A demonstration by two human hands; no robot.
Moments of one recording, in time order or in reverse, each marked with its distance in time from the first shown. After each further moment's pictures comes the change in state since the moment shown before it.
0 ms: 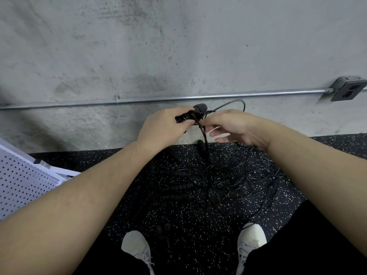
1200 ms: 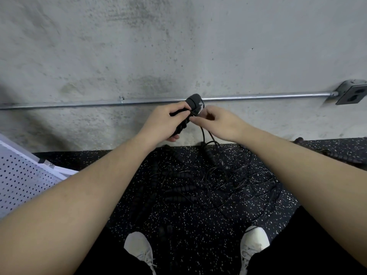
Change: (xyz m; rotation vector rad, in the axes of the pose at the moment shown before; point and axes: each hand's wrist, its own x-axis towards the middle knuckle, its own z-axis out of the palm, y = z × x) left_hand 0.008 -0.009 -0.013 -0.542 -0.081 -0.188; right_hand 0.011 -0.010 0.026 -0.481 0.230 -0.378
